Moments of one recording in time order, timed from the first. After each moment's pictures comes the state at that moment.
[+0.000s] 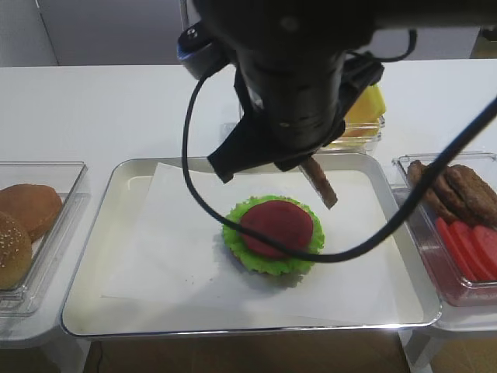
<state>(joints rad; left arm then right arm) -0.03 -0.02 -0.49 0.02 1.18 -0.08 1.03 1.65 -1.38 -0.56 1.23 0.63</state>
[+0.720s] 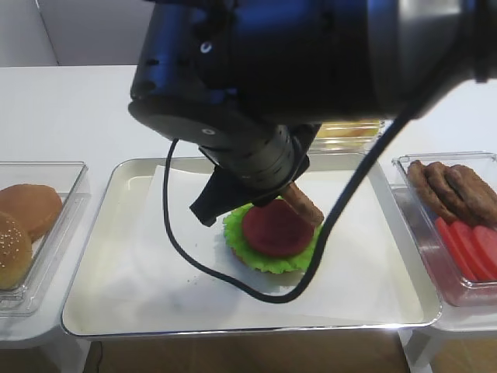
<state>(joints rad) -0.03 -0.02 -0.49 0.02 1.18 -0.08 1.07 1.79 -1.38 -0.61 1.22 0.64</state>
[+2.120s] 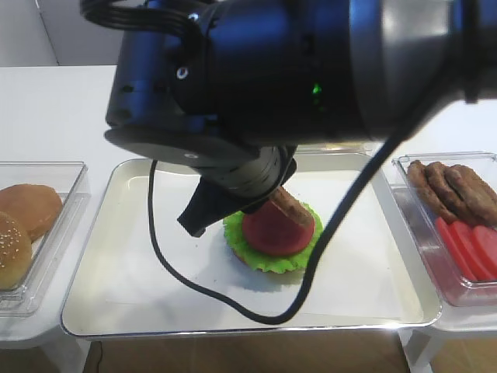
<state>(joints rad) -0.03 -0.02 -0.49 0.02 1.18 -0.08 1.11 1.80 -1.38 -0.65 1.21 0.63</state>
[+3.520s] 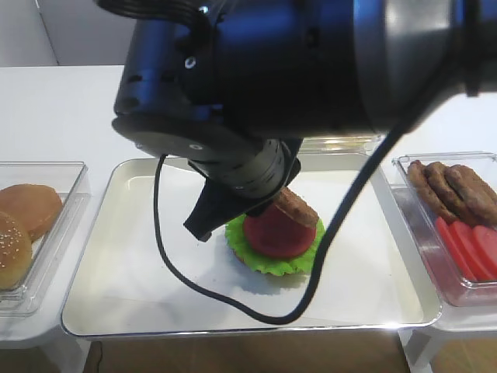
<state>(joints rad) -0.03 -0.02 -0.49 0.02 1.18 -0.08 1.10 1.80 -1.38 -0.61 1.21 0.55</state>
